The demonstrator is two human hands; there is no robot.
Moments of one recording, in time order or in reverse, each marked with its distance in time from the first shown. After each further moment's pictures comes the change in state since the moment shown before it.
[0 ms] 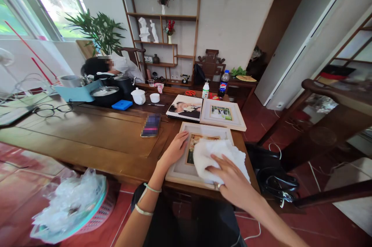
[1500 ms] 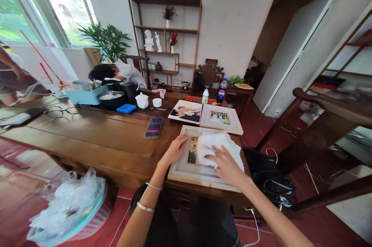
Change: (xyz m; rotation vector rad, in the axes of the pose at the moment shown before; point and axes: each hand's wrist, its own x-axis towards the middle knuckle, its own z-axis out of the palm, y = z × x) left_hand -0.005 -0.001 -0.008 -0.126 -0.006 -0.007; right_hand 0.028 0.019 -0.002 -0.072 0.005 -0.012
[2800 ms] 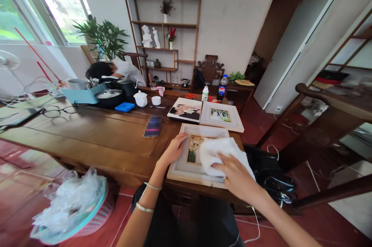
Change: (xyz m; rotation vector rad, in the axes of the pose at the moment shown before) left_hand -0.001 0.000 0.000 0.004 -0.014 0.015; right_hand -0.034 -0.011 -0.015 0.031 -0.111 0.148
